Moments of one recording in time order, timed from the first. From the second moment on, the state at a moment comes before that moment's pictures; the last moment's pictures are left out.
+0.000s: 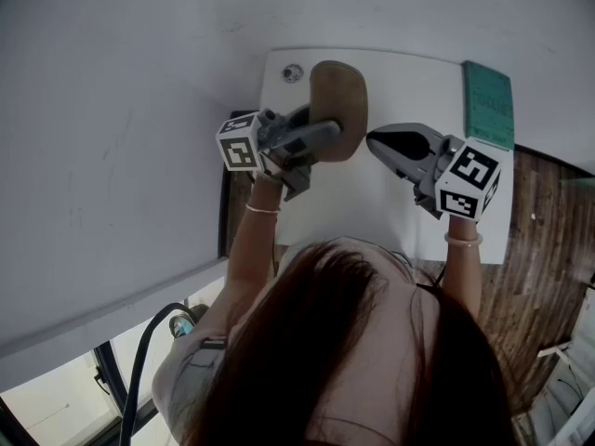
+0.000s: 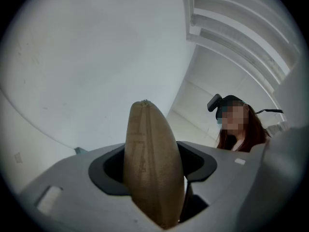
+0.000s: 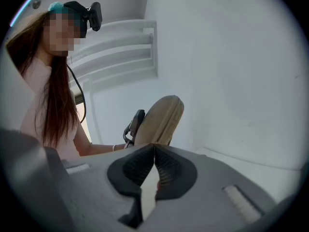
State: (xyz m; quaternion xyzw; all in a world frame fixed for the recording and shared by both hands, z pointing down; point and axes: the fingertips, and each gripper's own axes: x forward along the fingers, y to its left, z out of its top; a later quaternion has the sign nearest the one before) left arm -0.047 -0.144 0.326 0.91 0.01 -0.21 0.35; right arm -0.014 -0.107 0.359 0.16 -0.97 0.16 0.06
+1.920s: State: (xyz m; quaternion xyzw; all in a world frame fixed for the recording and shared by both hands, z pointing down) left arm -0.060 -0.178 0.327 0.84 -0.06 -0.33 0.43; right arm -0.028 -0.104 0.382 0.15 -0.97 0.20 0.06
